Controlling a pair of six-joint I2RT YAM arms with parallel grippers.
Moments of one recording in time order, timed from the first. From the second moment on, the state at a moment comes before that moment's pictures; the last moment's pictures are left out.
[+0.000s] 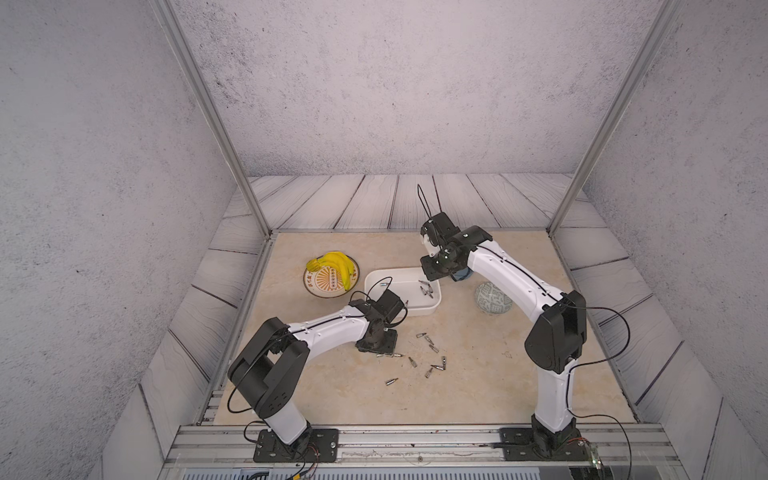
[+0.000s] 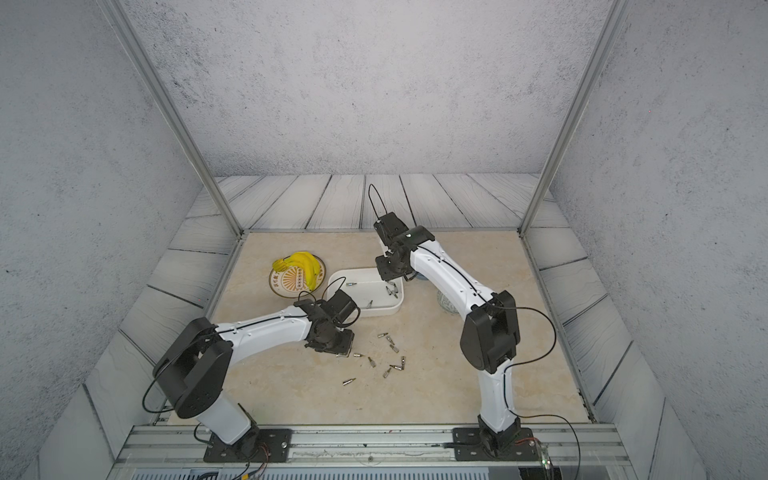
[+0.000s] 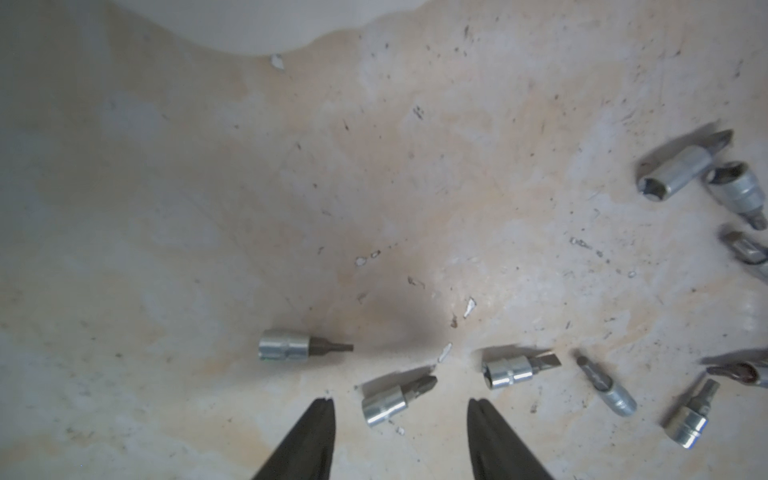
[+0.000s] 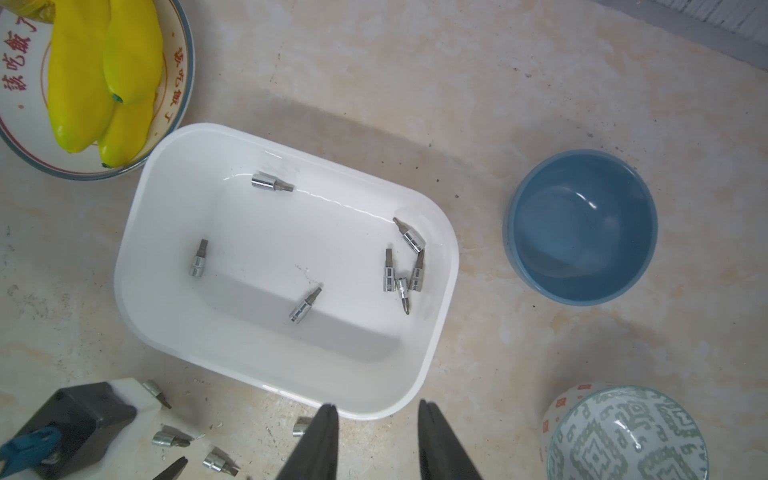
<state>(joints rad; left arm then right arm) -0.75 1.64 0.99 -0.70 0.01 -0.50 0.61 1.97 1.94 -1.07 0.06 0.18</state>
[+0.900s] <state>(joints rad) -0.76 1.65 0.95 -0.69 0.00 -0.43 0.61 1.97 1.92 -1.07 0.06 0.18</state>
